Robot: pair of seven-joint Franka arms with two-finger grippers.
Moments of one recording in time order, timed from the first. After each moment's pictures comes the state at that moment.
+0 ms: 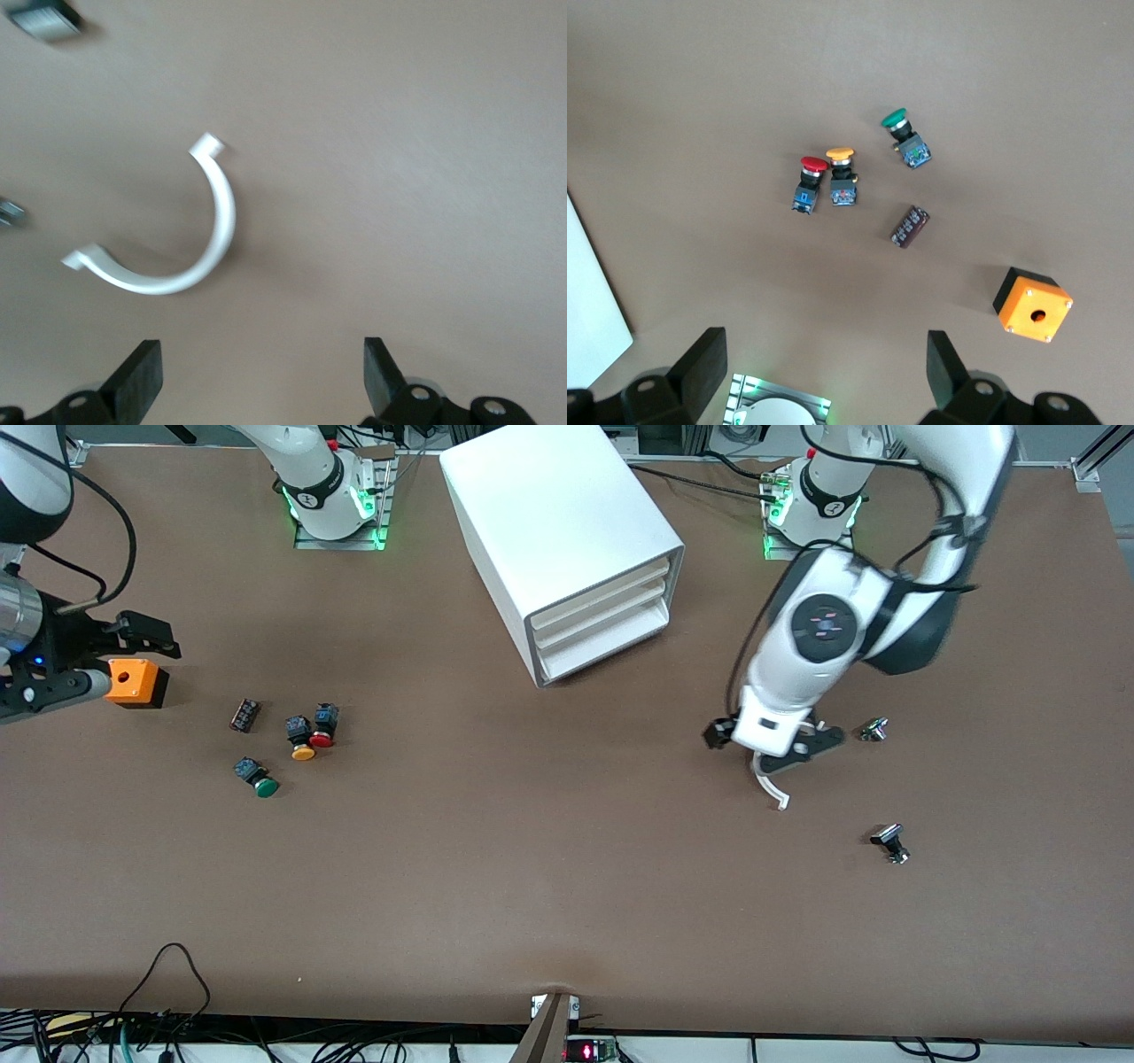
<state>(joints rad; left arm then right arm) -0.08 0.29 -0.31 -1.83 0.13 2.05 -0.82 0.09 0.13 -0.12 -1.56 0.01 1.49 -0.30</state>
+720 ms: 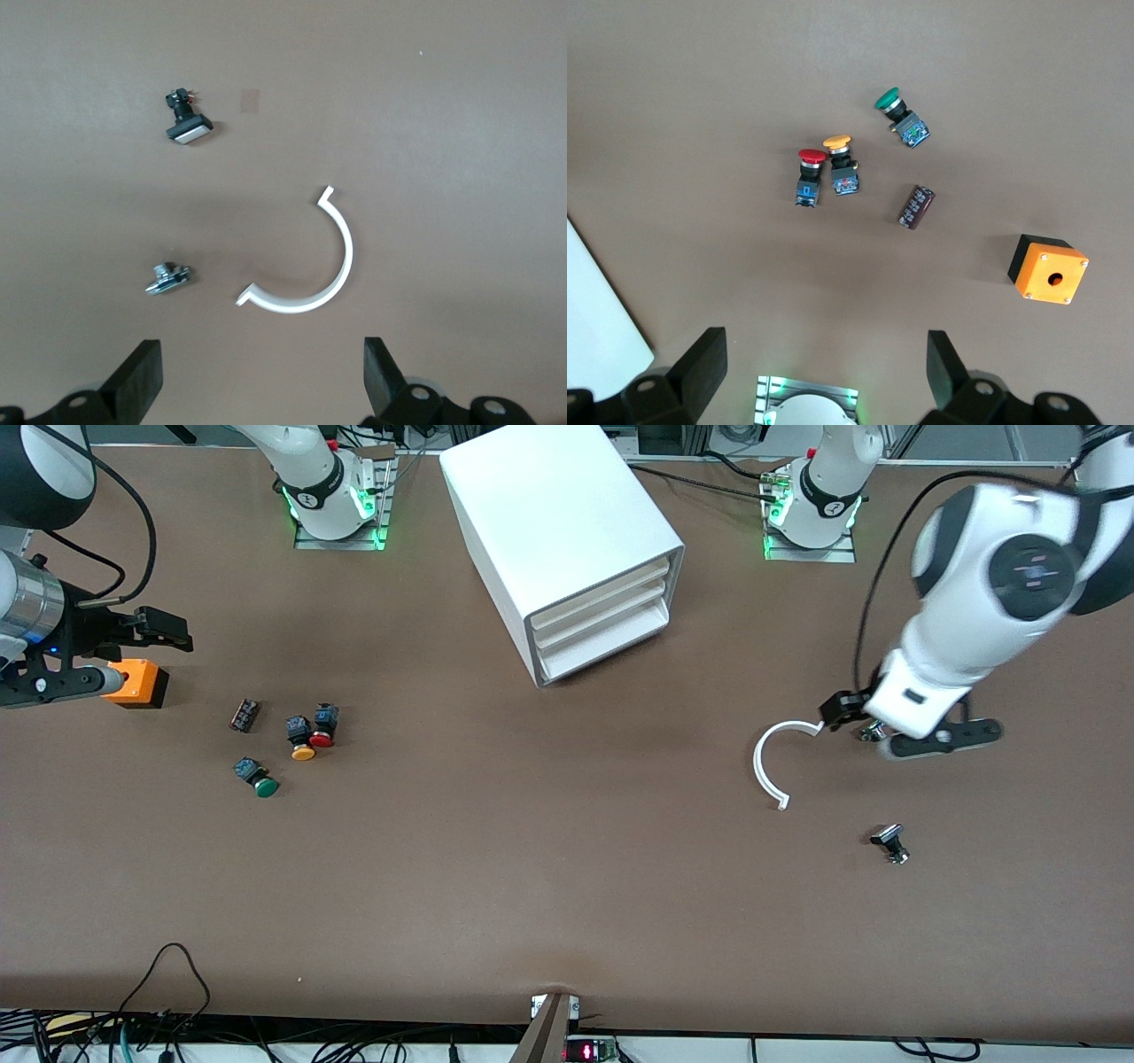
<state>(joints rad) 0.05 0.14 -0.23 -1.74 0.08 1.81 -0.34 0.08 0.11 -0.08 -1.59 -0.01 1.48 -0.14</state>
